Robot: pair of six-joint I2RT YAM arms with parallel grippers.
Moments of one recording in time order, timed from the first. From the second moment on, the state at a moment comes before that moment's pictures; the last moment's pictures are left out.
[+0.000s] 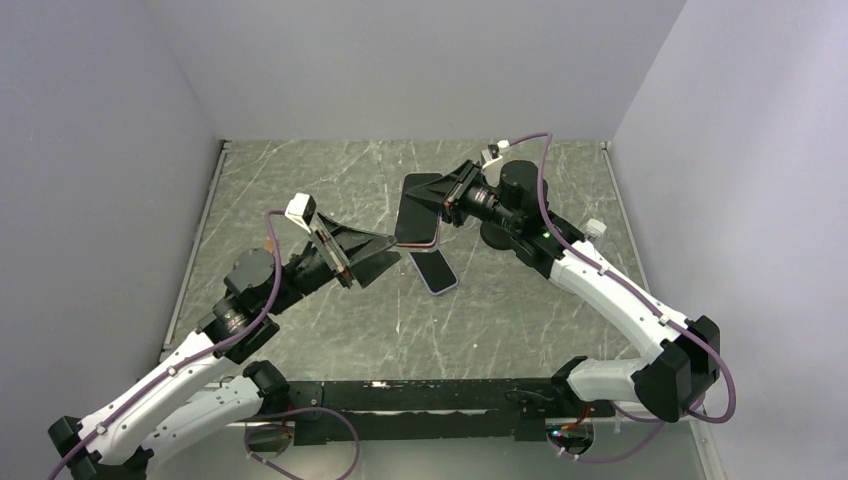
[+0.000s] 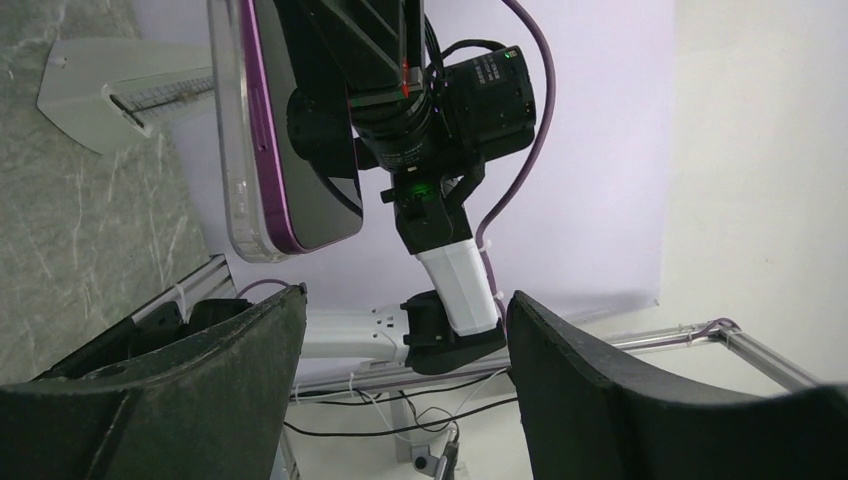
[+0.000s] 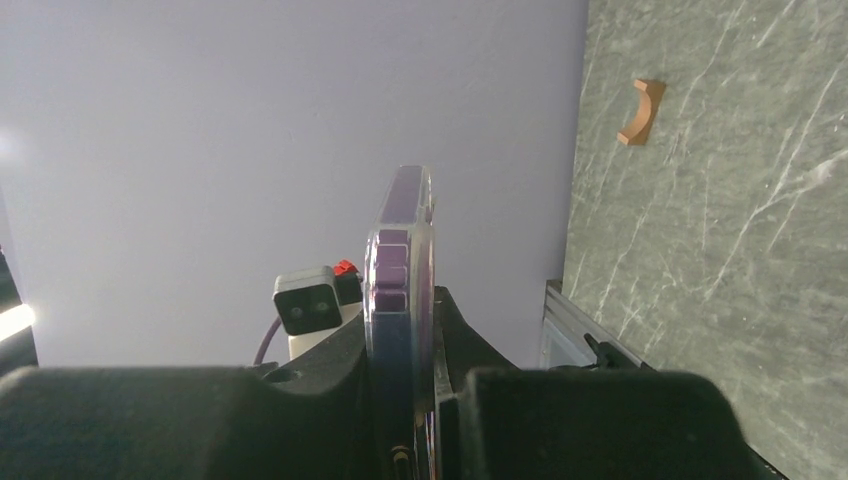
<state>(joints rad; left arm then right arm) -0.77 0.68 0.74 0.10 0.20 -1.48 0.63 1.26 1.12 0.01 -0.33 1.41</state>
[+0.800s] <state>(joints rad) -0.77 0.66 0.70 0.12 0.16 -1.52 0.65 1.27 1.13 0.02 -0.35 1.40</state>
